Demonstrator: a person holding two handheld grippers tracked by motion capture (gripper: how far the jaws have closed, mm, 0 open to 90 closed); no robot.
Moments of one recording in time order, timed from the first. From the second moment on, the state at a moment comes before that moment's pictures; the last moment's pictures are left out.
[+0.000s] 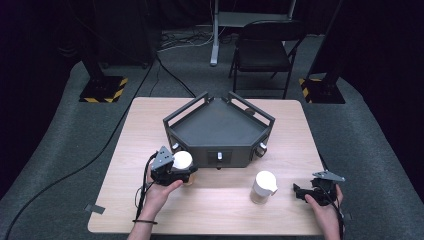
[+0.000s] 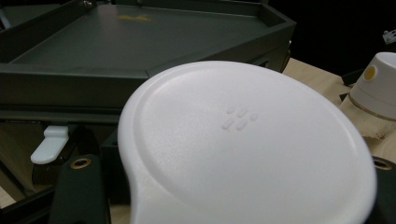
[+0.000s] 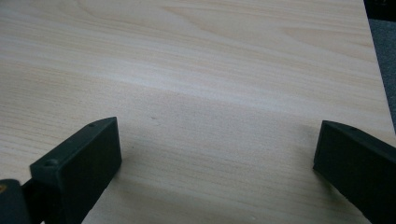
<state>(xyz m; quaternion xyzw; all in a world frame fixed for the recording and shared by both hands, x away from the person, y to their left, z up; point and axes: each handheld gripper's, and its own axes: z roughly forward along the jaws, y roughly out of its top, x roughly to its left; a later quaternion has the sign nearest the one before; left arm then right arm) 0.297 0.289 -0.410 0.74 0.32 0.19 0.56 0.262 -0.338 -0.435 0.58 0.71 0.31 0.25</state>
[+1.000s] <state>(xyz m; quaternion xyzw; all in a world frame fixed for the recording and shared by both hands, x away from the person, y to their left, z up) 0.308 0.275 -0.343 0.75 0.30 0.20 0.56 0.262 -0.338 -0.435 0.58 0.71 0.31 0.25</state>
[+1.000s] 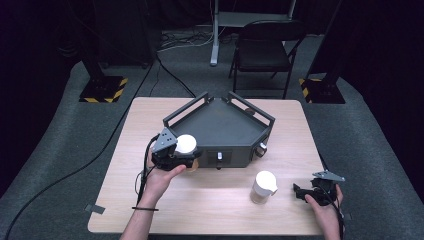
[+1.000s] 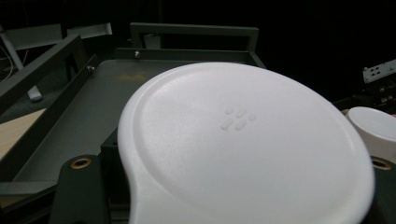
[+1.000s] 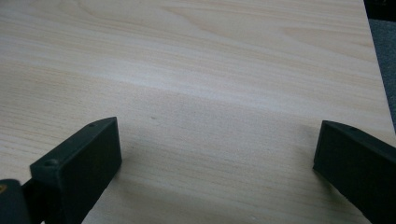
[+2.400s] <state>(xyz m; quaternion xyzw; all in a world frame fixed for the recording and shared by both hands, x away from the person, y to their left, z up) 0.363 0.223 -0.304 0.72 0.35 0.25 0.55 0.262 -0.339 -0.435 0.58 0.71 0.31 0.25</state>
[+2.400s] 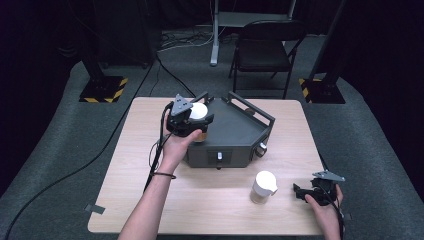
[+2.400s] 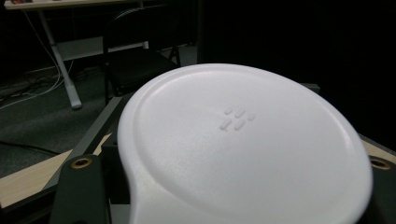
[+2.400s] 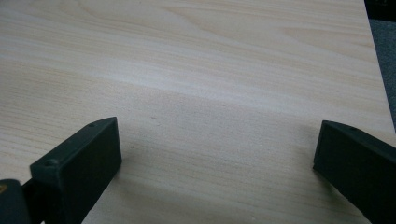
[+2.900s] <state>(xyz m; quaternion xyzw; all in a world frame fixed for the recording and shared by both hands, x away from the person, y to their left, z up) 0.385 0.210 -0.313 0.72 0.39 0.25 0.52 0.262 -0.339 -0.435 0.58 0.71 0.31 0.25</state>
